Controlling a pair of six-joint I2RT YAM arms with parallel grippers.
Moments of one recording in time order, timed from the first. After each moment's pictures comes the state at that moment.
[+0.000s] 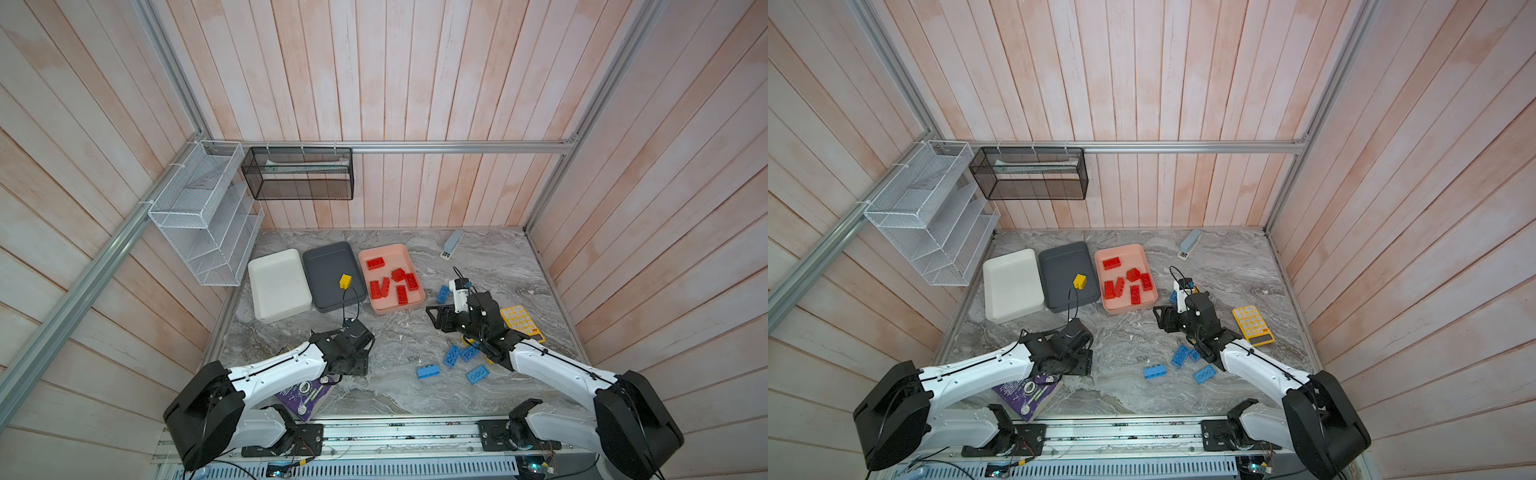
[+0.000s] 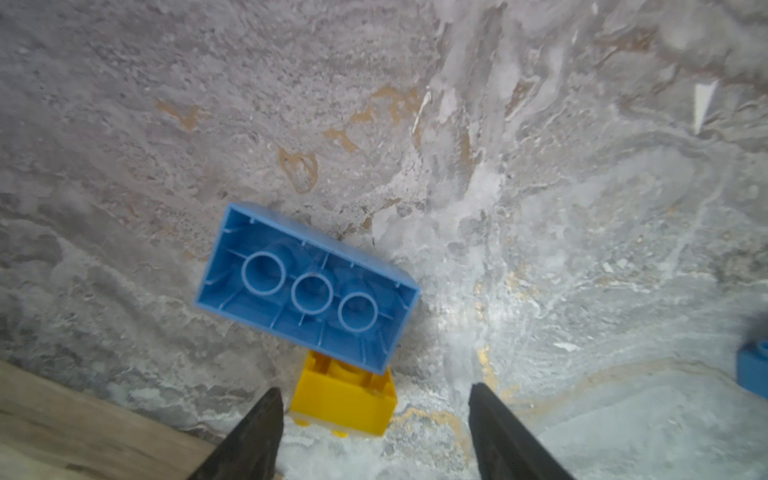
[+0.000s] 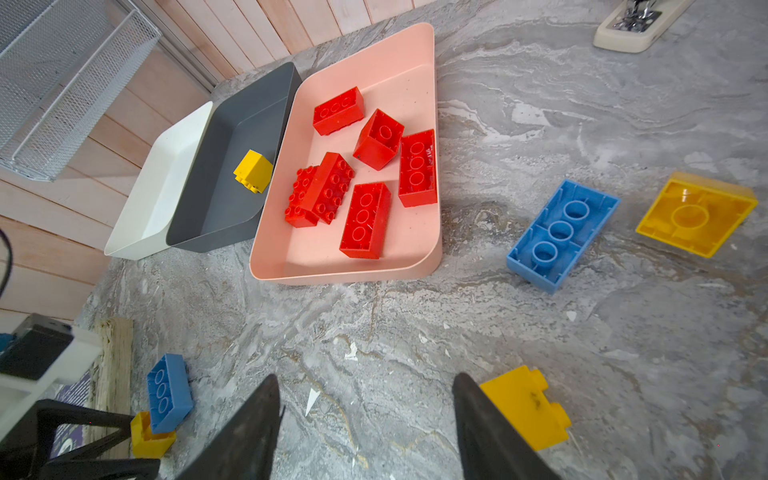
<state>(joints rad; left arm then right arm) -0.83 1.33 0.67 -0.62 -0.11 -0.73 0.53 1.20 0.51 0.17 -0.14 0.48</state>
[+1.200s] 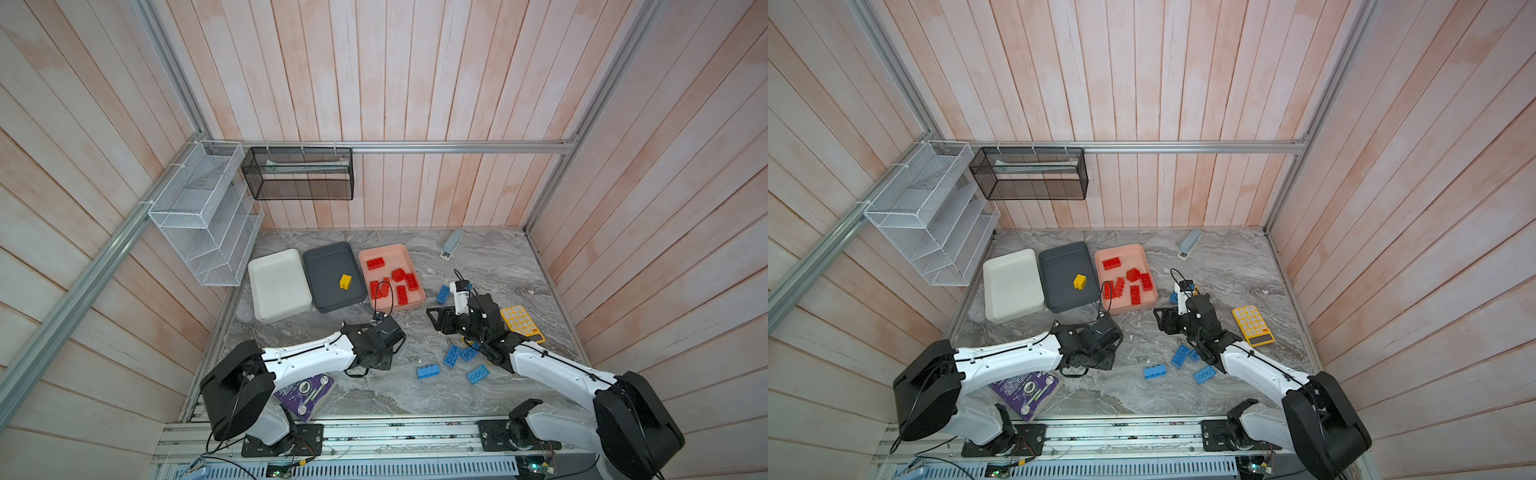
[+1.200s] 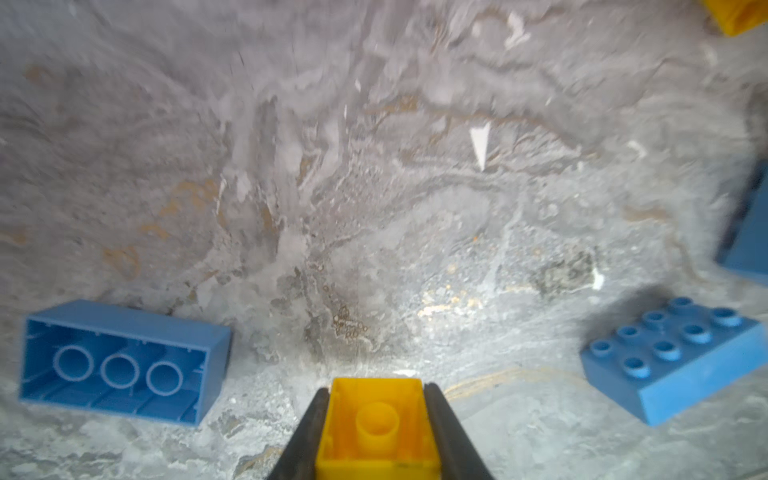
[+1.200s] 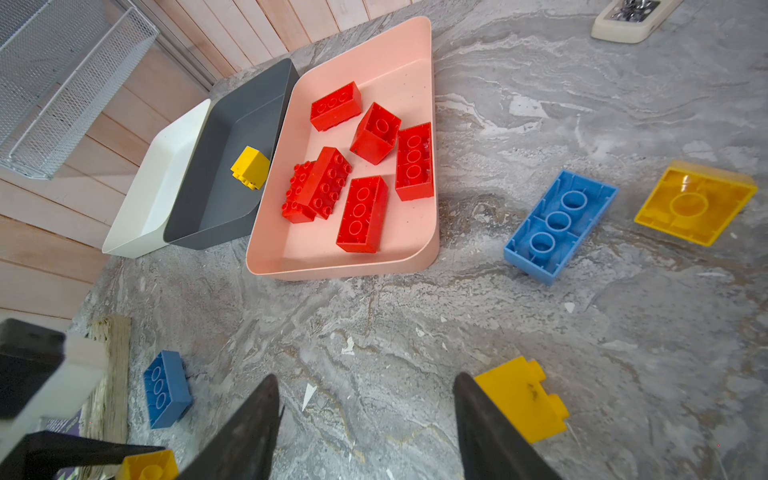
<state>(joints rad) -0.98 1.51 0.94 -0.64 -0.16 -0.73 0.53 1.19 0.49 0.19 -0.14 0.48</state>
